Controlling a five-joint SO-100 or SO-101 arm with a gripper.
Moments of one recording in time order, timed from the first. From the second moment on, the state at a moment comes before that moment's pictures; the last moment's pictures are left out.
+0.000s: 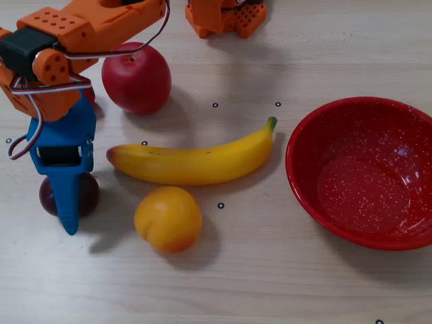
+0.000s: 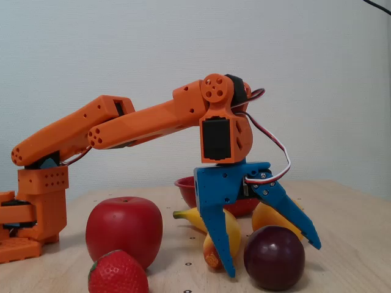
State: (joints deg) arm -27.9 16.8 1.5 101.5 40.8
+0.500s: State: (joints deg) arm -27.9 16.8 2.5 97.6 40.8
